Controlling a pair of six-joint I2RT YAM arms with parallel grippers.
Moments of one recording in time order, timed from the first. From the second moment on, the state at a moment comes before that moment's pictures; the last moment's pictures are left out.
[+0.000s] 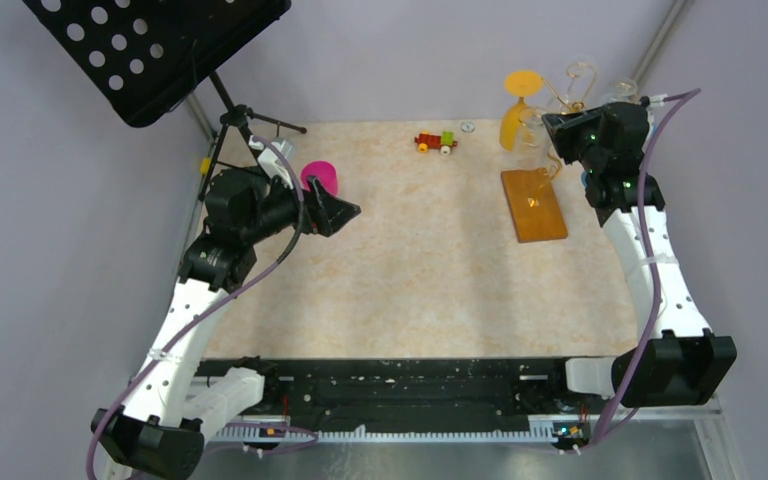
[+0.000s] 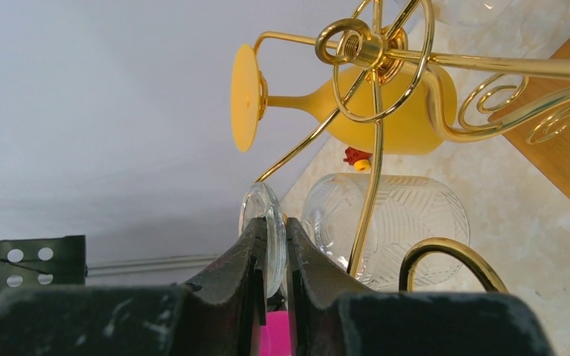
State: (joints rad) left arm -0.26 0.96 1.06 -0.32 0.56 -0.41; right arm 0.03 1.29 1.34 -0.30 0.03 1.14
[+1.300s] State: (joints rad) left arm -0.26 0.97 1.07 -0.32 0.56 -0.47; right arm 0.02 1.21 1.18 -0.04 -0.13 1.28
